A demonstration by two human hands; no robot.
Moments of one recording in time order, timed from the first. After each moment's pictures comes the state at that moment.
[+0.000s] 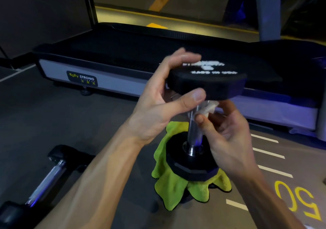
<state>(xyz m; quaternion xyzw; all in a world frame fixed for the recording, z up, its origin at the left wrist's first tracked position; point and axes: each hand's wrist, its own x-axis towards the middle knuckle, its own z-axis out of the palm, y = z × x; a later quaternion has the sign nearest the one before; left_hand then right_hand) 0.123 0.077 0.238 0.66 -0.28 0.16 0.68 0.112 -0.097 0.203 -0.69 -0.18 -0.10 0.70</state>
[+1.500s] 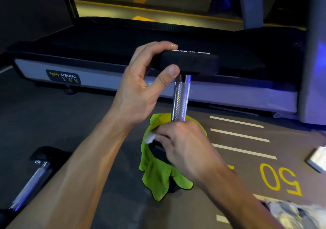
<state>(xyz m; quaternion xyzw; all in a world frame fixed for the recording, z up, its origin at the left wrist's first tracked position) 0.150 0.059 0.233 0.76 -0.23 0.27 0.55 0.089 -0.090 0.204 -0.94 -0.26 -0.04 0.22</state>
